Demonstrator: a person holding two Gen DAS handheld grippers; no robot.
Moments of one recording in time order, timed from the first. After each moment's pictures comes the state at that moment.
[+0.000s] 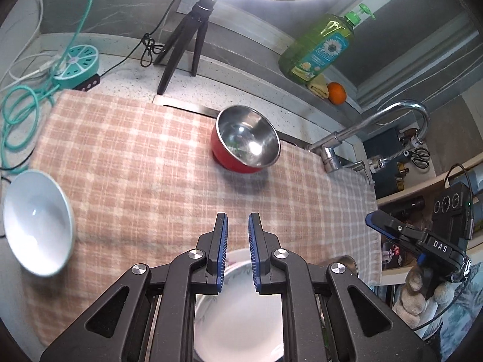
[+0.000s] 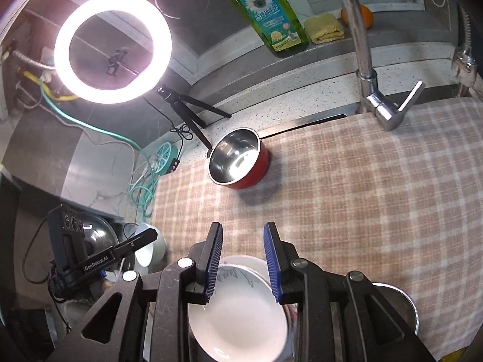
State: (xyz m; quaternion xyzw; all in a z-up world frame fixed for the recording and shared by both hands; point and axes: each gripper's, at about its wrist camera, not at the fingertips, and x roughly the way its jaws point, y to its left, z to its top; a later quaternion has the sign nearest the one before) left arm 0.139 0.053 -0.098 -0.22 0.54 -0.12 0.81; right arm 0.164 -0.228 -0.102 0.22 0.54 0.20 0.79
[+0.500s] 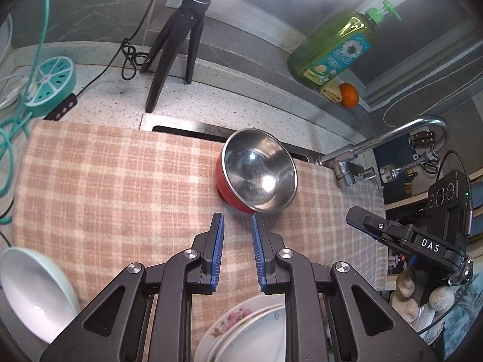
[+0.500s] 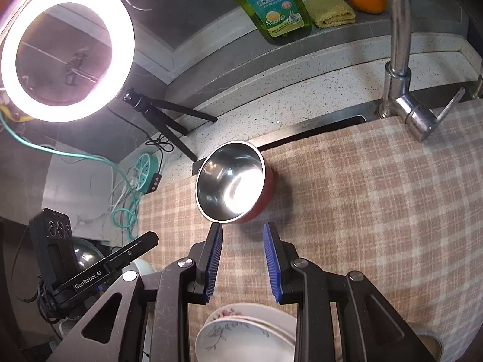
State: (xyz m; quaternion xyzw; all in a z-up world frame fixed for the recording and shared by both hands) left arm 0.215 0.059 -0.125 -0.20 0.56 -0.13 0.79; right arm 0.234 -0.182 -0.141 0.22 0.57 0.16 0.78
